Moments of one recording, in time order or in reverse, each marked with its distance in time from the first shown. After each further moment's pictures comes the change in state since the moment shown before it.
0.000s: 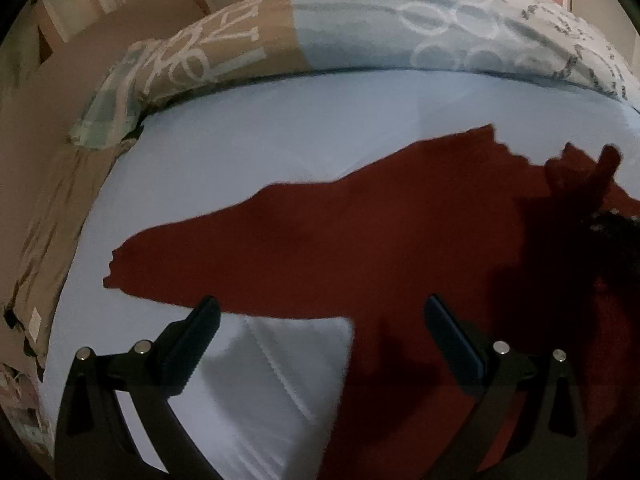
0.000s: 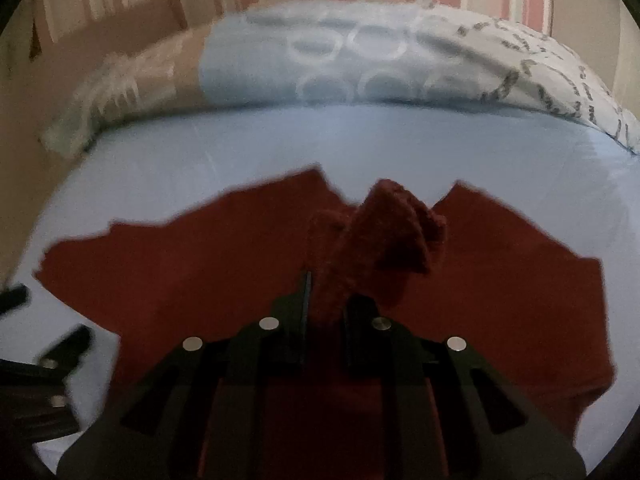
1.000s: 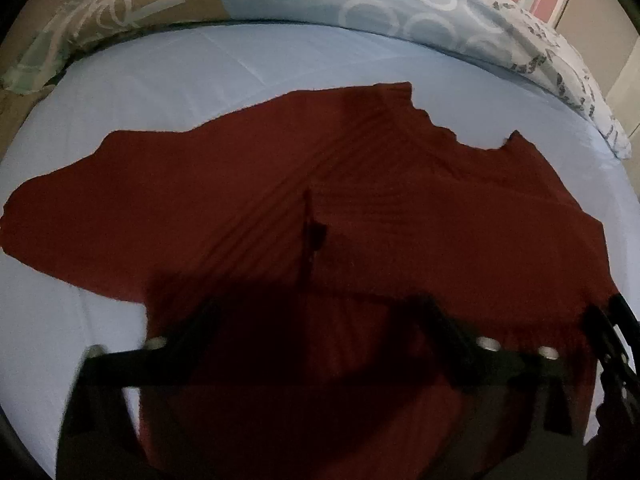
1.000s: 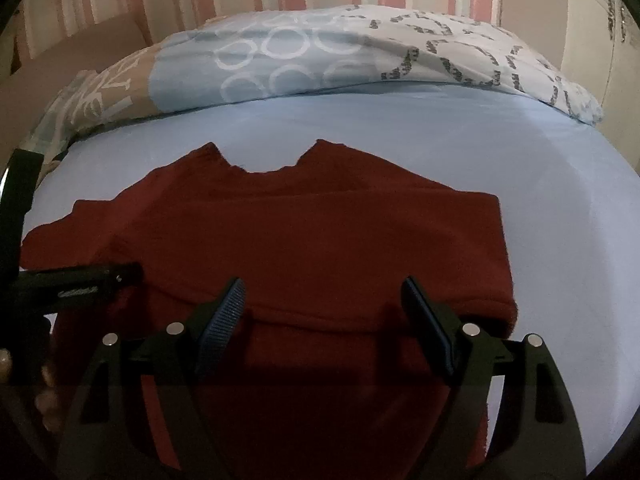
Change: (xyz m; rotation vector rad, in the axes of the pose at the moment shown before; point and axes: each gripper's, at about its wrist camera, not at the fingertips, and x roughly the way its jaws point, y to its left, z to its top) left arm 0.047 -0.080 0.003 -0.110 0.098 -0.306; right arm -0.061 -0.104 -0.058 0.080 -0.059 -0.077
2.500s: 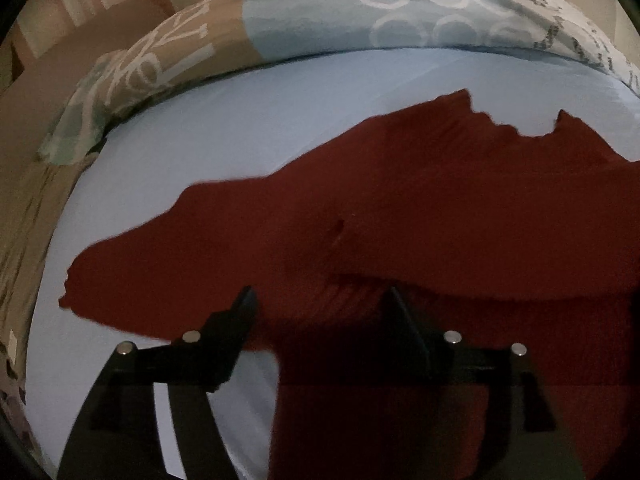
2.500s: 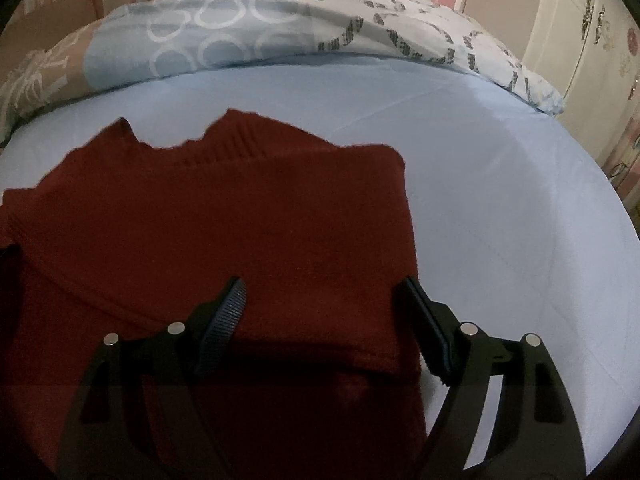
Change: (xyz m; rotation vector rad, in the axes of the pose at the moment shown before) left arm -0.009 0.038 0.001 0.173 -0.110 0.253; right arm 0.033 -0.037 -0.004 0.000 0.062 -0.209
